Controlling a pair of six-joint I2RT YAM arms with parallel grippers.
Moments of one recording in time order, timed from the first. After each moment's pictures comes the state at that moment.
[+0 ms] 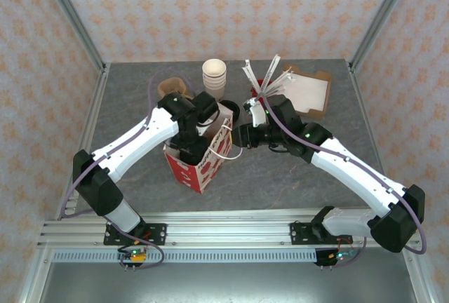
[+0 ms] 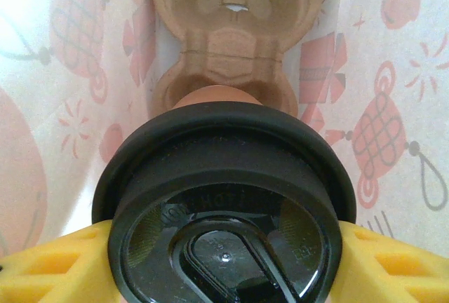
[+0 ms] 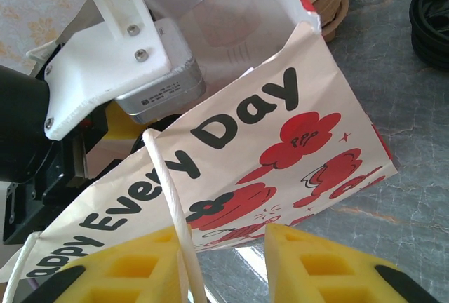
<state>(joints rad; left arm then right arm) -0.66 1.60 1.55 -1.47 0.00 -0.31 0.71 1.21 1.12 -0.56 -0.37 0.45</state>
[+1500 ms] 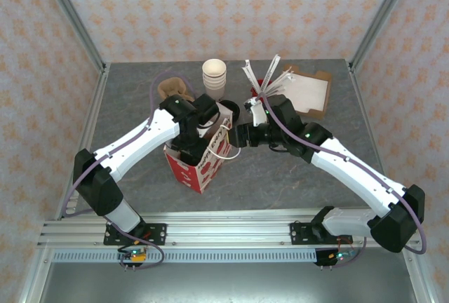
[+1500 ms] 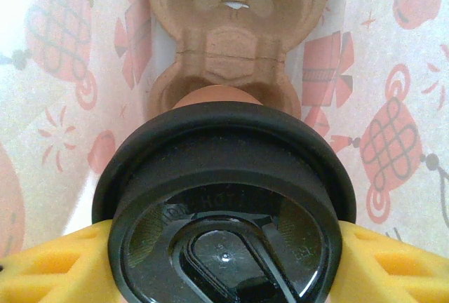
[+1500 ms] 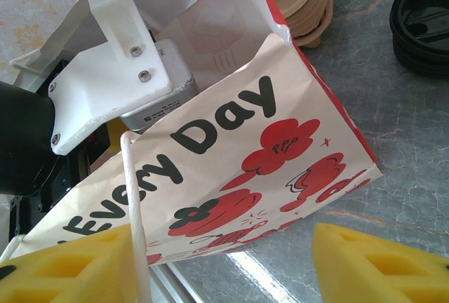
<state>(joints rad) -0.66 1.60 1.51 -1.44 0.00 -0.31 0.71 1.21 1.12 -0.56 -0.34 0.45</state>
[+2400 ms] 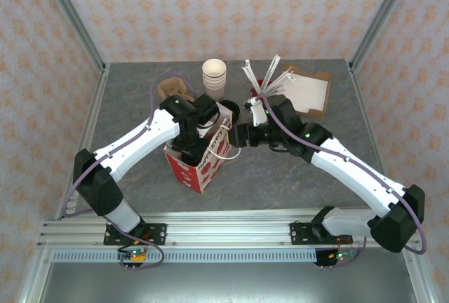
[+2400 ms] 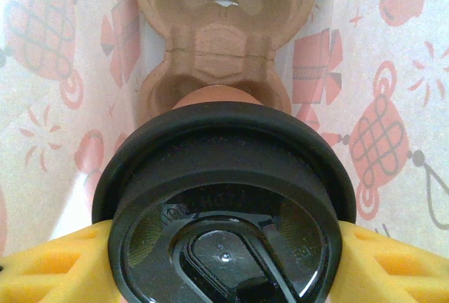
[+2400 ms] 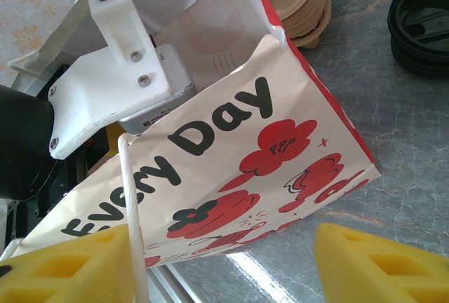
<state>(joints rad) -0.66 1.60 1.51 -1.43 0.03 -0.30 0.71 1.21 1.12 -0.56 -0.33 0.45</state>
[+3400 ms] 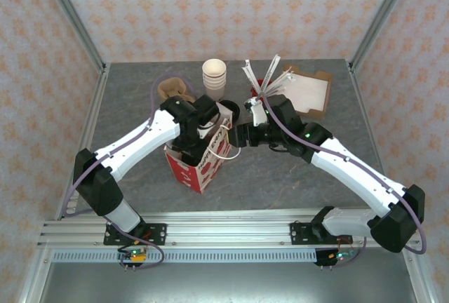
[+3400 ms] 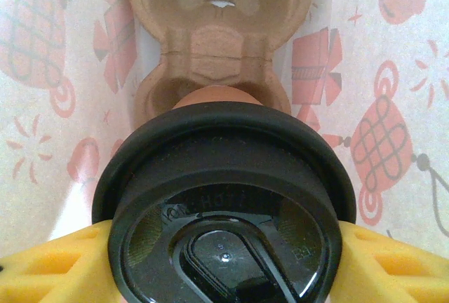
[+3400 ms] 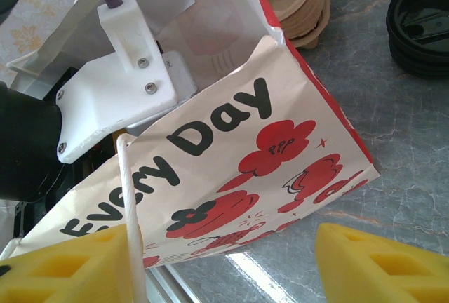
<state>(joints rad) -0.66 1.60 1.49 -1.41 0.03 -0.28 0.71 1.21 1.12 -0.56 -0.33 0.45</state>
